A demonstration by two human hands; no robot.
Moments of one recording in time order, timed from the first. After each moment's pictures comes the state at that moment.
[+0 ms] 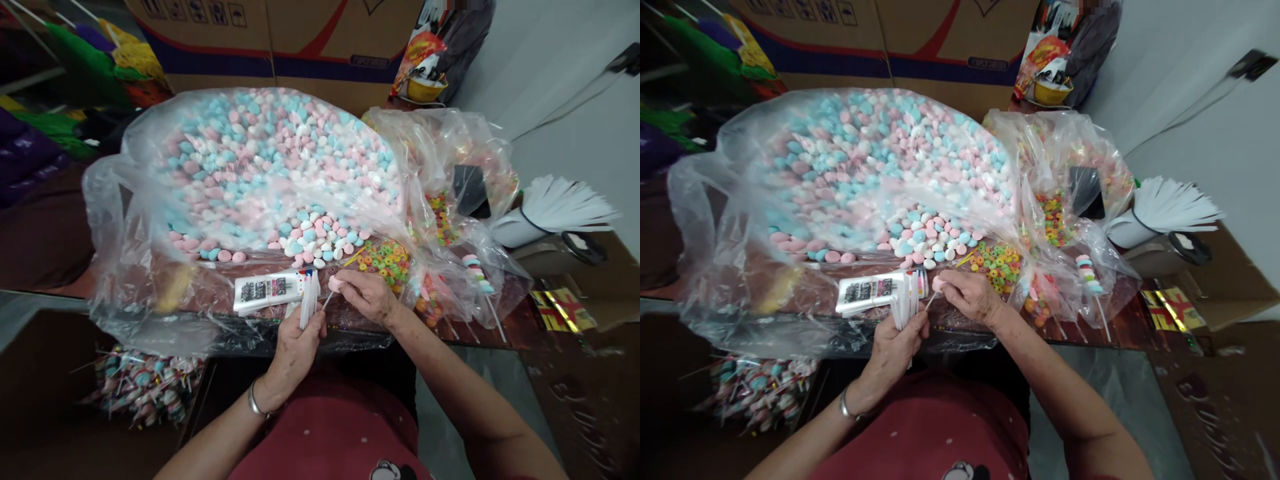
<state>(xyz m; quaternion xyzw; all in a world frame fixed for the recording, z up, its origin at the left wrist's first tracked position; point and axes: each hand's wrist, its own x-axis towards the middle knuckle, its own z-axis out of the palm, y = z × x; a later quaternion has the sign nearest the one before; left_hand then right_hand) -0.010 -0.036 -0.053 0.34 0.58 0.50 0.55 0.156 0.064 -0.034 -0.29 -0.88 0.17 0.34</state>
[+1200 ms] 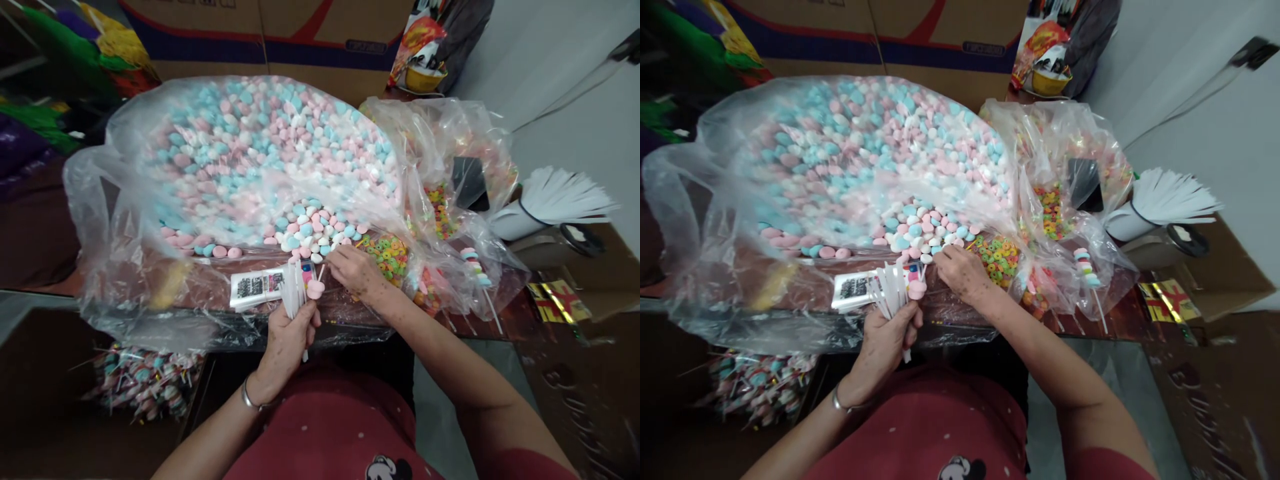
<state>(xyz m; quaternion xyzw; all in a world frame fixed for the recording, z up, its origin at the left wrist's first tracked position) -0.010 -0.031 -0.053 0.29 0.57 0.52 0.57 0.133 0.089 -0.032 -0.37 -0.92 -0.02 0.14</state>
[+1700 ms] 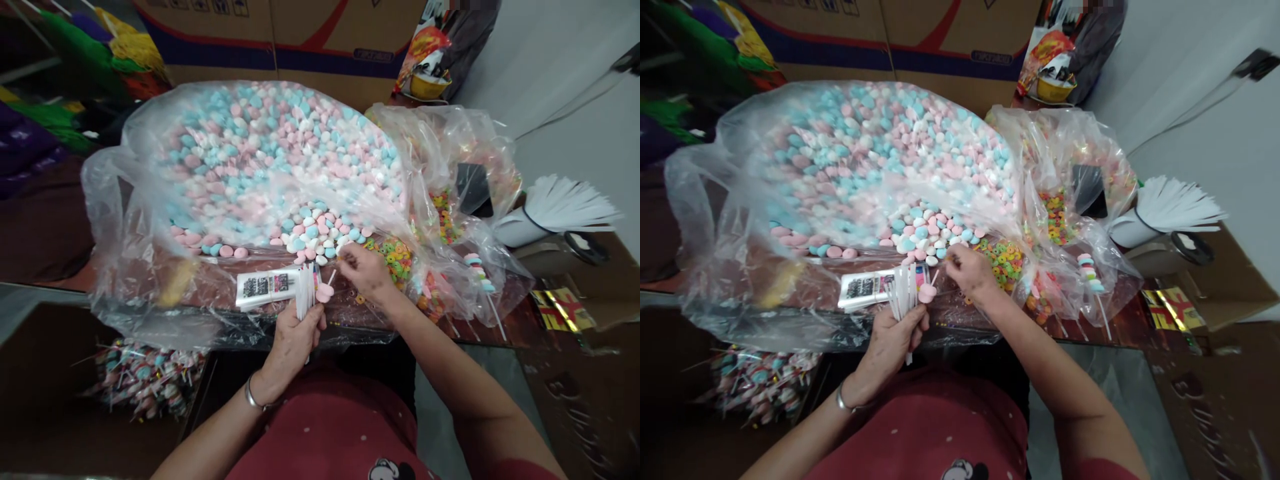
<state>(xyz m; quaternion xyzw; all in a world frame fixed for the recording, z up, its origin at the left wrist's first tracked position) -0.013 -0.029 -0.044 0.34 0.59 0.47 0.56 0.132 0.086 -0.029 -0.49 -0.77 0.28 0.29</state>
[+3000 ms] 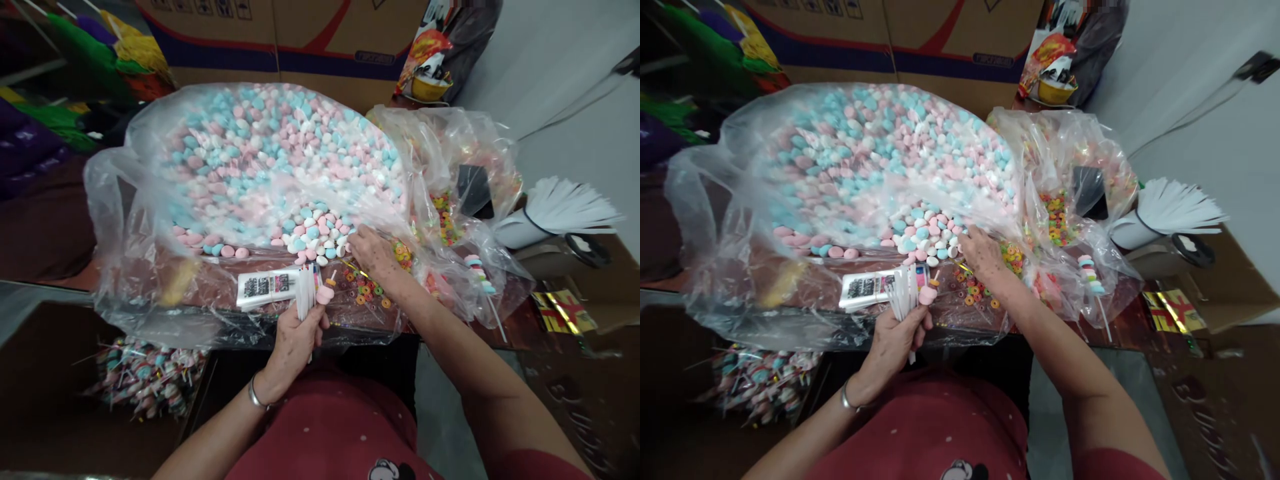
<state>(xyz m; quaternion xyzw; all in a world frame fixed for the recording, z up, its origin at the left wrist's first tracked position) -0.009 -0.029 -0.040 0.34 0.62 0.45 0.55 0.144 0.124 -0.017 -0.51 -0.86 -0.02 0.04</state>
